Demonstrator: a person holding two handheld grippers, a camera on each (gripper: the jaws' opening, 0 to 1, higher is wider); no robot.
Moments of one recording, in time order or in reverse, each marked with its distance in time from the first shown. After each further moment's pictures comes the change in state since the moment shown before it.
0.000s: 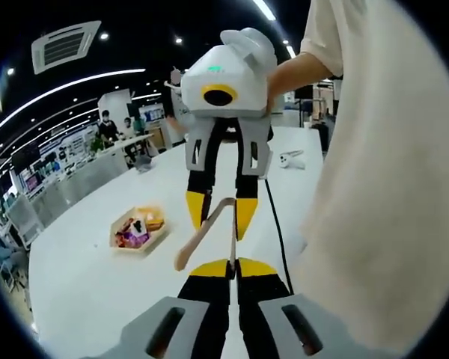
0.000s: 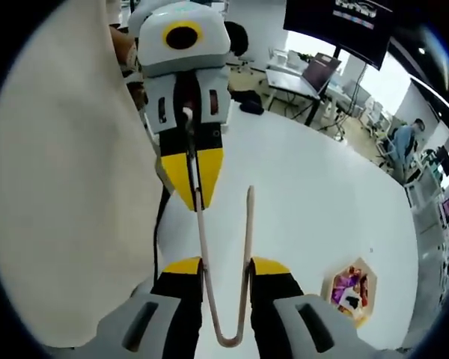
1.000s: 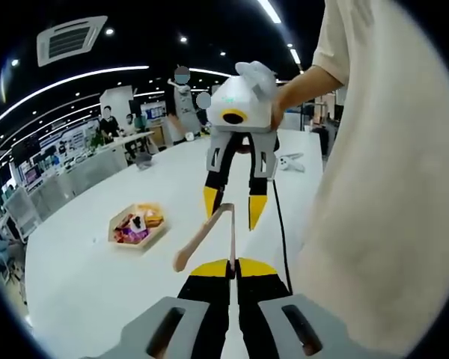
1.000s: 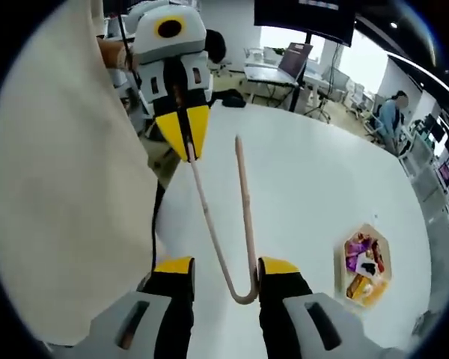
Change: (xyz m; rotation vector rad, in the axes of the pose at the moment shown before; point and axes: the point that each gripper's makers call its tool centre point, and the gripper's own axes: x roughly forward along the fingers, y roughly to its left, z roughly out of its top) left arm -0.005 0.002 -0.003 -0.036 -0.002 -0.011; right arm -0.002 0.005 -0.045 0.172 -0.016 -0.033
